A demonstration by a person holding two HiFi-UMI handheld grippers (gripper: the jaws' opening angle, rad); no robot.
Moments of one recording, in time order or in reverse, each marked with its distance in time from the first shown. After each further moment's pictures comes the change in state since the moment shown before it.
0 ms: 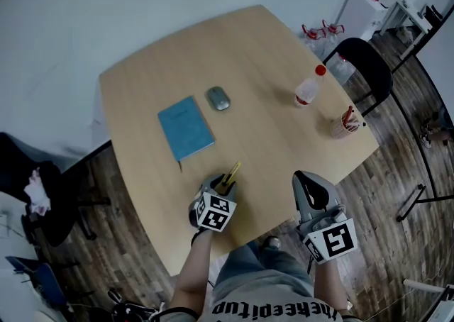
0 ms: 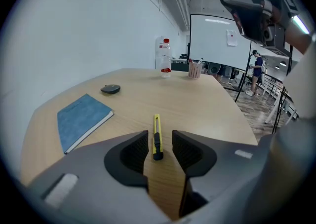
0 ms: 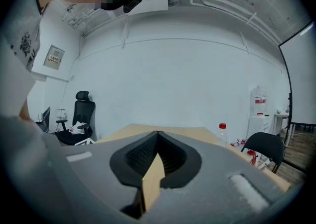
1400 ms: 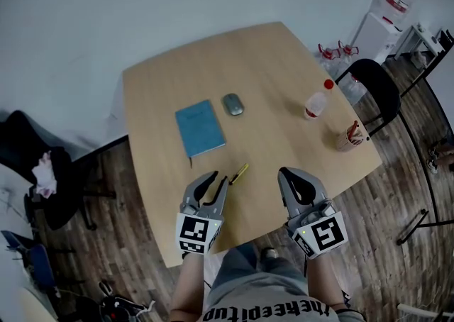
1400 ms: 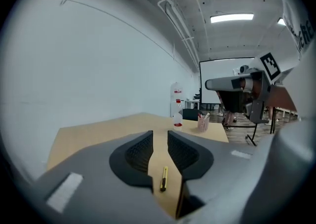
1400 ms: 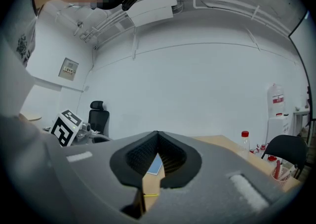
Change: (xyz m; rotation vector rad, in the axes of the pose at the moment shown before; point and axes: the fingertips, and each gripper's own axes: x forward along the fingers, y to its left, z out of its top) left arm -0.154 0.013 0.094 -0.119 -0.494 0.185; right arm 0.017 0.035 0.026 0.003 -0.101 0.170
